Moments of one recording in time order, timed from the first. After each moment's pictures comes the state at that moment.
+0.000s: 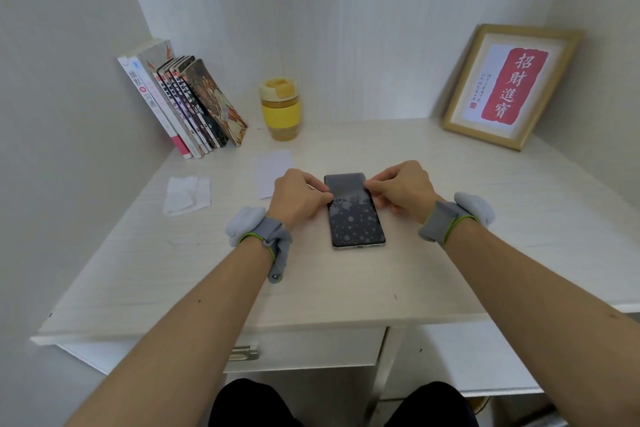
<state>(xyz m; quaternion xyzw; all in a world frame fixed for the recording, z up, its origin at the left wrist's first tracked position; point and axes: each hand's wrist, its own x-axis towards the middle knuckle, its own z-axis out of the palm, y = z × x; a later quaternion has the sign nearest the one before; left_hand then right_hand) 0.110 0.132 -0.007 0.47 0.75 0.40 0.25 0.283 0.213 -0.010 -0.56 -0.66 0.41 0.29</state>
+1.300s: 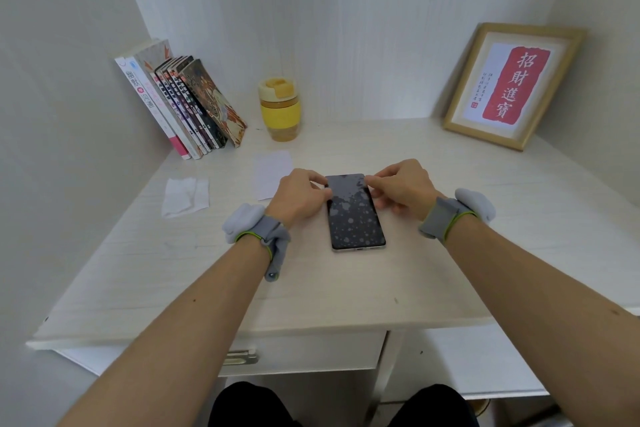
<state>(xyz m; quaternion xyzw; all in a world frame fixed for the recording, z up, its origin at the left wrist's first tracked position) 0.108 0.141 -0.004 0.51 0.74 0.33 0.27 0.280 0.220 -0.008 -0.57 -0.64 0.43 0.28</state>
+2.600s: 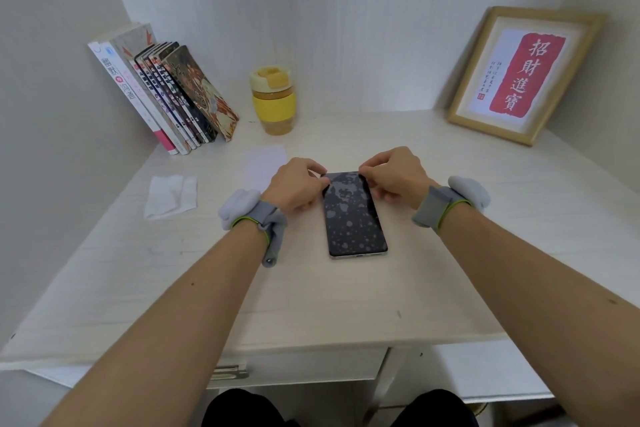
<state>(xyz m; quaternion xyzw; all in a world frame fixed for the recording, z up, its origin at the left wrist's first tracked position) 0.096 0.174 -0.008 0.52 0.74 0.31 0.28 0.263 0.242 -0.006 -0.57 -0.67 0.40 0.26</state>
